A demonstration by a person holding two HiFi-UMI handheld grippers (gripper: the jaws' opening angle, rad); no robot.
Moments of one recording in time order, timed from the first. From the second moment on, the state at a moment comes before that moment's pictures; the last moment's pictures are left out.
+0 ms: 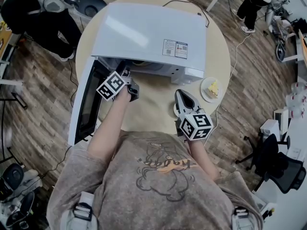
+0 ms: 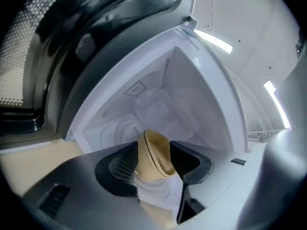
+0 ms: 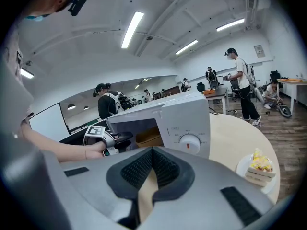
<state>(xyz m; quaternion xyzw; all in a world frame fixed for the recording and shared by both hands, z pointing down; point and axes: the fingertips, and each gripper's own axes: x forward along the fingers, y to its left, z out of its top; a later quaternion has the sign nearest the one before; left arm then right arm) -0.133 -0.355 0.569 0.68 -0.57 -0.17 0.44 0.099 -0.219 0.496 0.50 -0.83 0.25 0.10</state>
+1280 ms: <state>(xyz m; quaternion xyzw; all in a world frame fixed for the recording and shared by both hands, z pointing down) -0.122 -0.239 0.444 0.76 -0.49 -0.13 0.41 0.086 -0.212 0.458 0.46 -0.86 0.20 0.08</state>
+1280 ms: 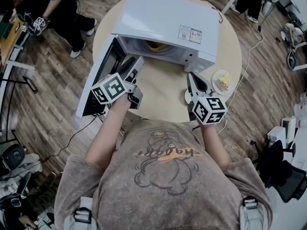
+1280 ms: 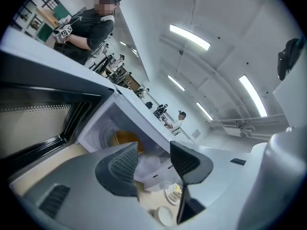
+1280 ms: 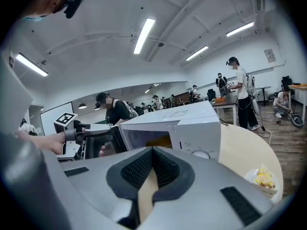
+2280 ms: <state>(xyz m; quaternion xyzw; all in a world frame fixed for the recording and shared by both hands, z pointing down) -0.111 -0.213 0.435 0.85 -0.52 0.06 0.13 0.093 -0.215 0.449 0.47 -0.87 0.13 0.09</state>
